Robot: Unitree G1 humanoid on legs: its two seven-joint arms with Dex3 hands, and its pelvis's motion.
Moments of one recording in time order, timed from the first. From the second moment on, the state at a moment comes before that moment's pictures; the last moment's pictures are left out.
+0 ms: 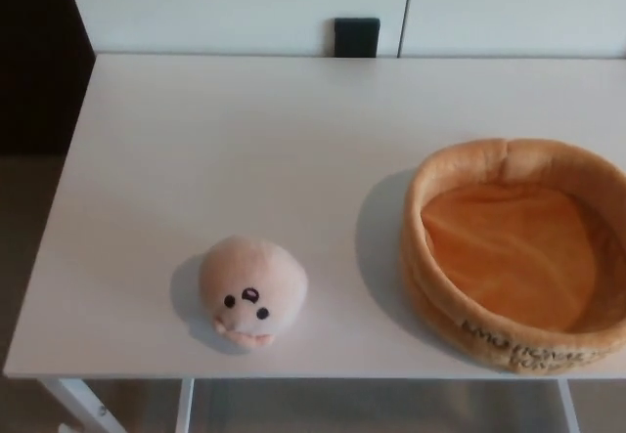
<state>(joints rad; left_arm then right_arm) 0.28 0.49 0.08 1.23 0.10 -0.51 -0.03 0.12 -0.48 -0.03 1.22 -0.15 -0.32 -0.02</state>
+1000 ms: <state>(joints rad) 0.94 0.49 0.20 0.21 0.00 -0.77 -0.08 0.09 -0.48 -0.02 1.23 -0.15 -0.31 -0.03</state>
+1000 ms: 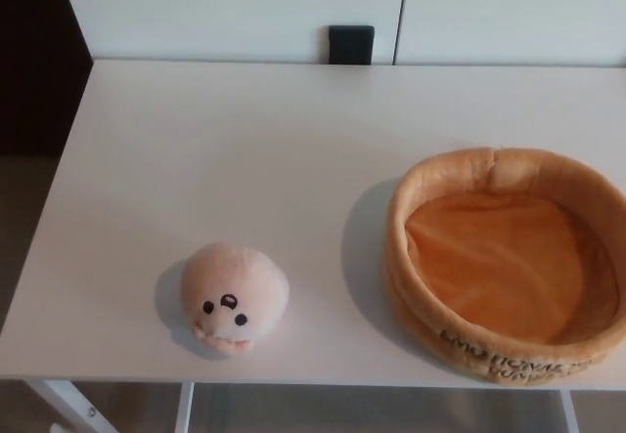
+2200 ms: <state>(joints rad) 0.17 0.95 0.10 -0.60 -0.05 -0.37 -0.19 0.09 -0.47 -0.02 1.23 -0.15 -0.31 -0.02</state>
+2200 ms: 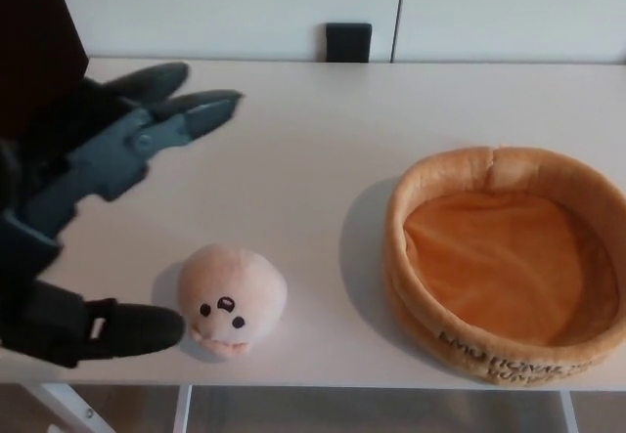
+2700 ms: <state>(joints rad) -0.04 0.94 -0.25 -0.57 0.16 -0.12 -0.34 0.08 -0.47 -0.01 1.23 -0.15 -0.31 -0.02</state>
